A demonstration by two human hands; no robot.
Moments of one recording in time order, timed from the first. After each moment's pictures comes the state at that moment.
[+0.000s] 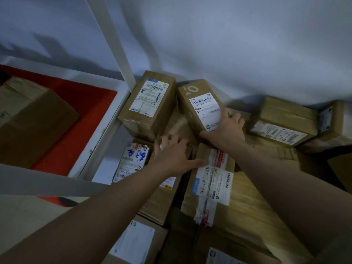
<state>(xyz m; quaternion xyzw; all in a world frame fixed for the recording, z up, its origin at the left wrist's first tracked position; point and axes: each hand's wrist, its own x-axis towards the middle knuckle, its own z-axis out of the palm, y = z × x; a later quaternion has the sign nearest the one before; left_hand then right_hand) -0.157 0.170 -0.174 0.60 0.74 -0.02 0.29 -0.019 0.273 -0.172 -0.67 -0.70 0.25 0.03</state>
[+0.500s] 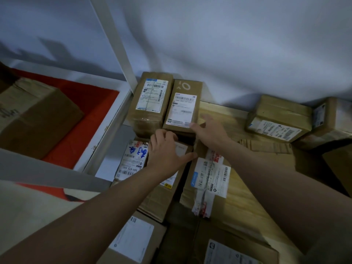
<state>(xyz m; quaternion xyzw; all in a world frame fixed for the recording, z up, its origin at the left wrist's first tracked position) -0.157 0.145 -0.175 0.54 0.80 0.16 0.21 -0.036 0.252 -0.167 -0.58 -0.69 0.42 0.09</state>
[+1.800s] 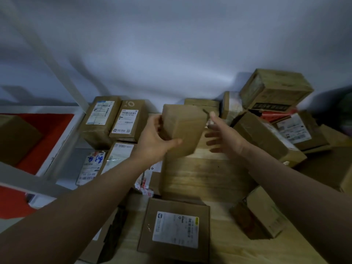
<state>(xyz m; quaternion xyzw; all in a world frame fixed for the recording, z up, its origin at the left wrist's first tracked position) -0.008 0.124 -0.078 0.53 0.64 0.41 0.38 0.210 0.171 -0.089 -0.58 -0.44 0.63 0.27</state>
